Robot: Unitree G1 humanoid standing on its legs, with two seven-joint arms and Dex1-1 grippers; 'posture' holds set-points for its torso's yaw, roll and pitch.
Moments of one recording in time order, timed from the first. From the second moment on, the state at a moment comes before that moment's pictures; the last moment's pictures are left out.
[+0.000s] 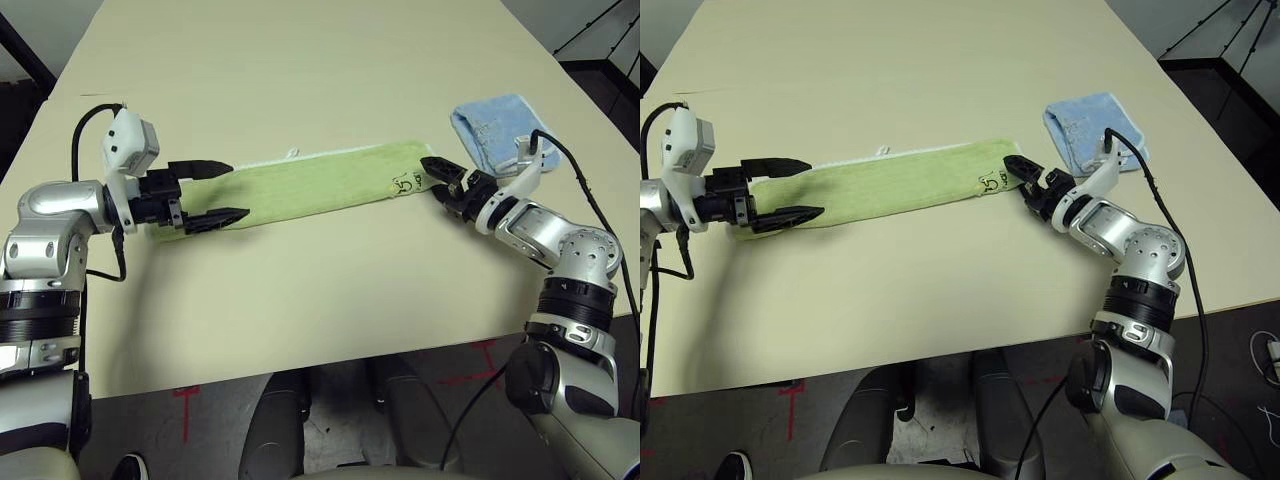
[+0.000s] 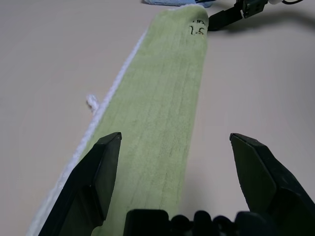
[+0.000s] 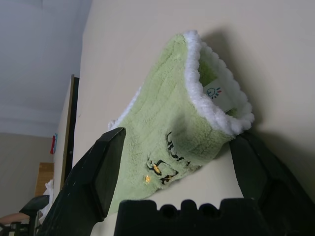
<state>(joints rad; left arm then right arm) -0.56 0.85 0.15 0.25 -0.37 0.23 -1.32 -0.71 -0.17 -0.61 0.24 0.95 1.11 0.04</state>
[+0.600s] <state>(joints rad) -0.53 0.81 0.18 0.37 -0.40 0.08 -1.33 -0.70 -0.15 -0.60 0.22 0.97 1.08 0.00</state>
